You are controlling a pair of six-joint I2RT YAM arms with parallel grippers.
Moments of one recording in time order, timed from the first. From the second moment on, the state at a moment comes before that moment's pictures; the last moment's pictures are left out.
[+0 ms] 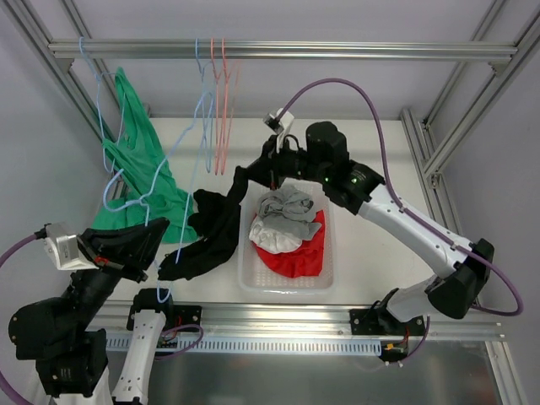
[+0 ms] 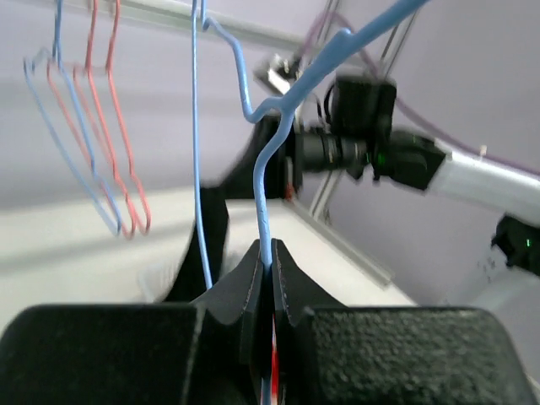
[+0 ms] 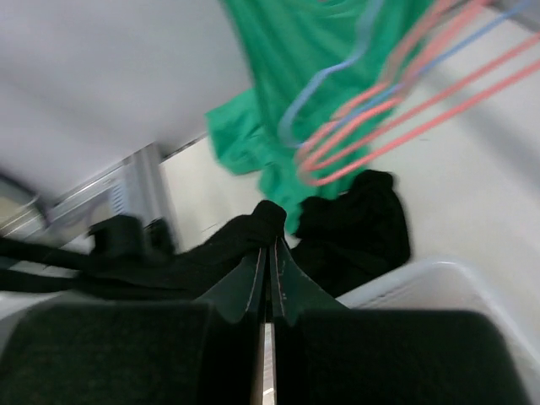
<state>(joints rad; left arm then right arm) 0.02 0.25 1.22 -0.61 0.60 -0.55 0.81 1.48 1.50 -0.22 -0.40 0.23</state>
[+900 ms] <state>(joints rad) 0.02 0.49 0.72 0.77 0.33 -0.52 1.25 1.64 1.33 -0.30 -0.15 0.14</state>
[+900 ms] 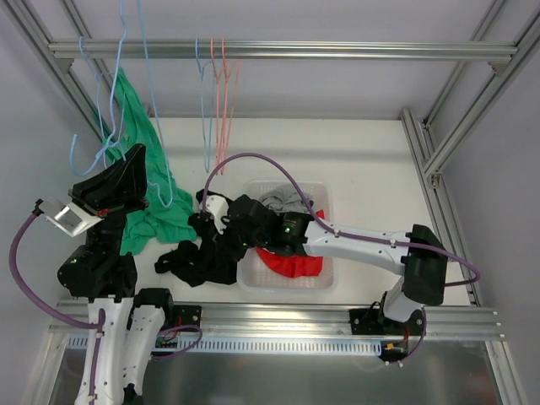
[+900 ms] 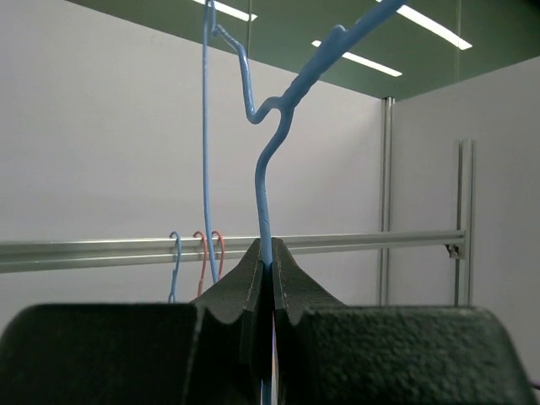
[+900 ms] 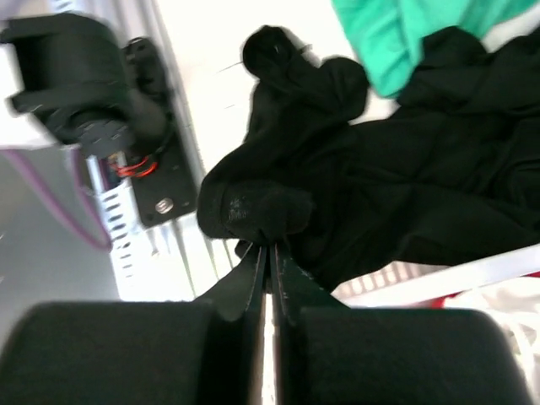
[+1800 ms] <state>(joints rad) 0.02 0.19 1.22 -0.75 0.05 -0.35 1.23 2.32 1.93 -0.69 0.00 -0.04</state>
